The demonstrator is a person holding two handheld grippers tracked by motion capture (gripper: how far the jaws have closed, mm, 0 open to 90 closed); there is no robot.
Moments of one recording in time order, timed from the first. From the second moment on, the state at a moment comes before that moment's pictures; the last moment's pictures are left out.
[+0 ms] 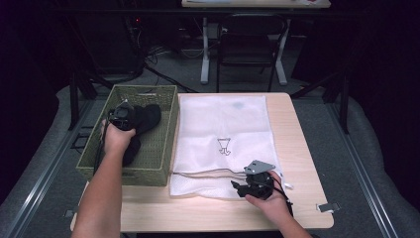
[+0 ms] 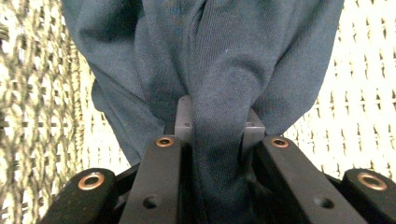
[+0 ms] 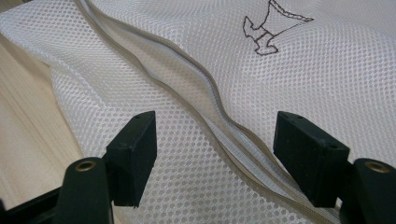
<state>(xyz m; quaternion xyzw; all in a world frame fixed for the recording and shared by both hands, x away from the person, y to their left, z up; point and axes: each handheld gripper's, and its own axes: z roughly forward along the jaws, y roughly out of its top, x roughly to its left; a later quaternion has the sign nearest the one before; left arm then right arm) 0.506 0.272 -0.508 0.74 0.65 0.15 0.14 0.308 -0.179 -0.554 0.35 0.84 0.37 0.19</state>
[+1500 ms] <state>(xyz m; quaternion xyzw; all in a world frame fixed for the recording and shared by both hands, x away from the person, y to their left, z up) 0.489 0.287 -0.449 0.75 0.62 0.14 0.19 0.307 -0.179 -0.553 0.35 0.84 0.37 0.19</state>
